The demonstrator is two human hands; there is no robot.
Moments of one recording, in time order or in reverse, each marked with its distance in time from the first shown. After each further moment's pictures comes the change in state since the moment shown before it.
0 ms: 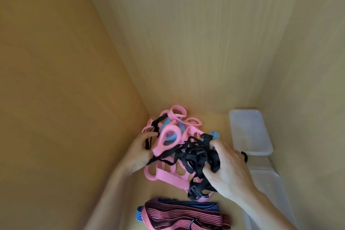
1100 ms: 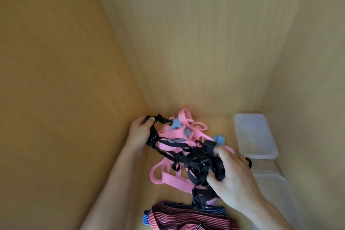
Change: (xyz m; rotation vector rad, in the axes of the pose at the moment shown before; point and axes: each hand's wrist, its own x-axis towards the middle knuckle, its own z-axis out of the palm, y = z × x) left_hand 0.037 0.050 -0.013 -0.269 0.300 -0.127; right_hand -0.012 0.002 0.012 -0.032 -0.016 0.023
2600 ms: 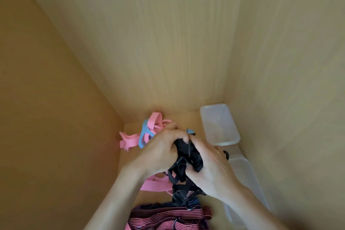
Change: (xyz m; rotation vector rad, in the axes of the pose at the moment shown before) left_hand -0.106 0.051 0.088 0.561 -0.718 0.590; right_hand -0.007 -0.006 -0.033 0.087 -0.011 -0.010
